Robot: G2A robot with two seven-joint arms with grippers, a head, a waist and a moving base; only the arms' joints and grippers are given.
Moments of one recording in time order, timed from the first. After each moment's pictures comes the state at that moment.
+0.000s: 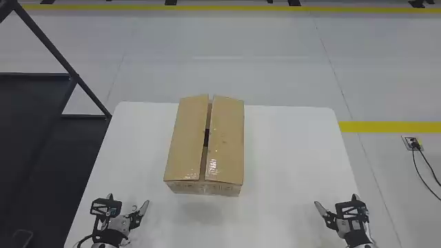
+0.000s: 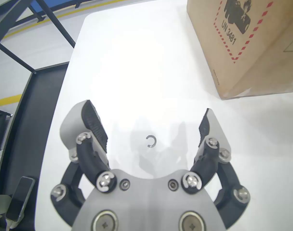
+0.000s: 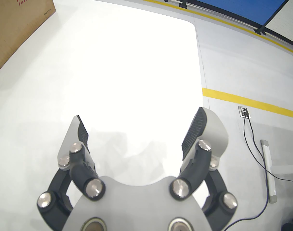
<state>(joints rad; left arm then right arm) 1.73 -1.15 -1.60 -1.80 1.33 0.00 0.00 -1.73 -1.15 1.60 -1.80 -1.33 0.00 0.00</state>
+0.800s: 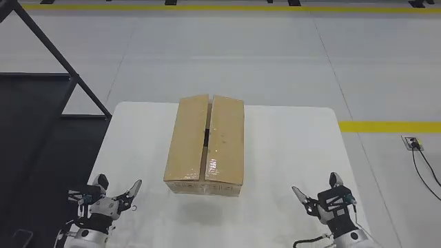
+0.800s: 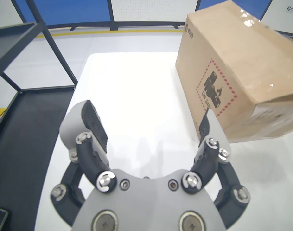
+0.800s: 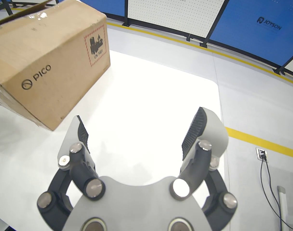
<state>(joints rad) 1.67 -1.15 -1.71 -1.87 1.14 -0.14 0.05 -1.66 -1.16 1.51 -2.05 -1.37 -0.04 0.09</state>
